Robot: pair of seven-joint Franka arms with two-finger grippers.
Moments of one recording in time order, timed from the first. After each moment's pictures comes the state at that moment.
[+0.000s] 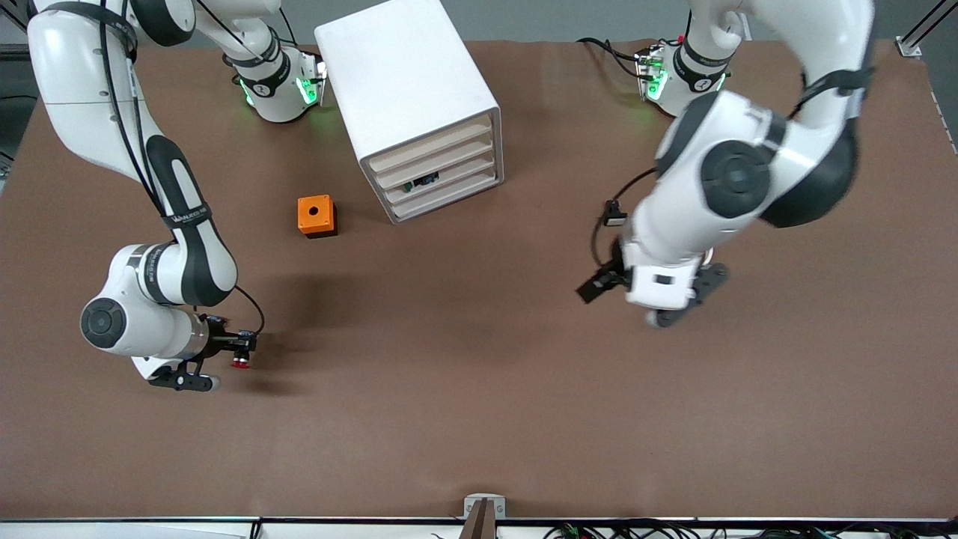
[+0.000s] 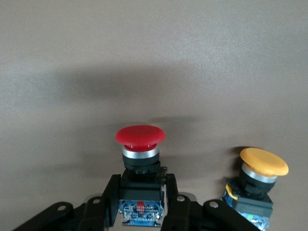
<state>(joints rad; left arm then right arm) -0.22 0.43 -0.23 -1.29 -0.01 1.69 -1.00 0.00 0.69 0.01 -1.62 0.06 2.21 0.07</state>
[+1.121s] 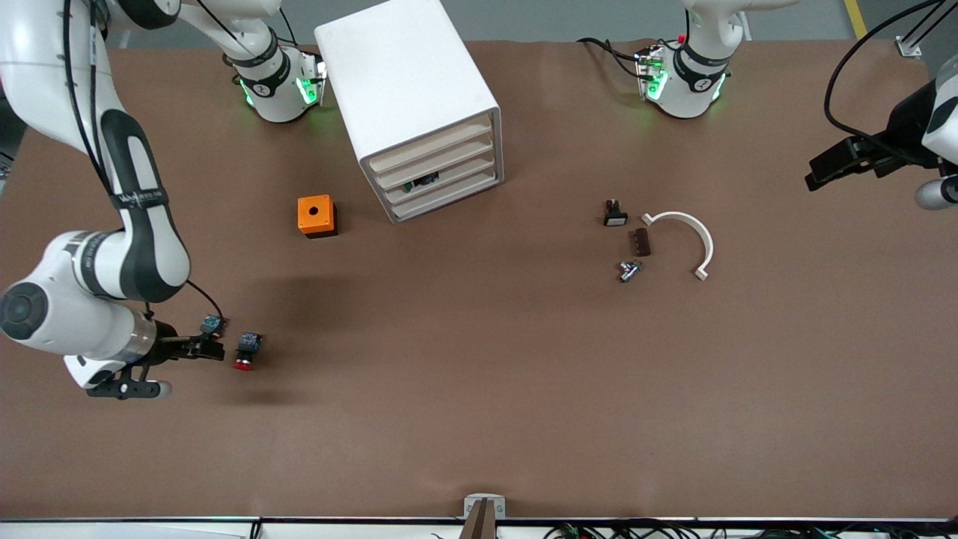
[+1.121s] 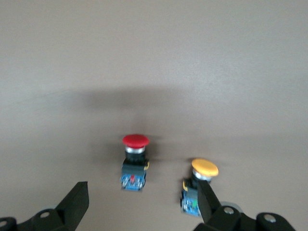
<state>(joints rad) 0.05 0.05 -0.14 -1.40 -0.01 1.35 -0.27 -0.05 0.56 0.01 -1.54 0.06 2.09 -0.05</state>
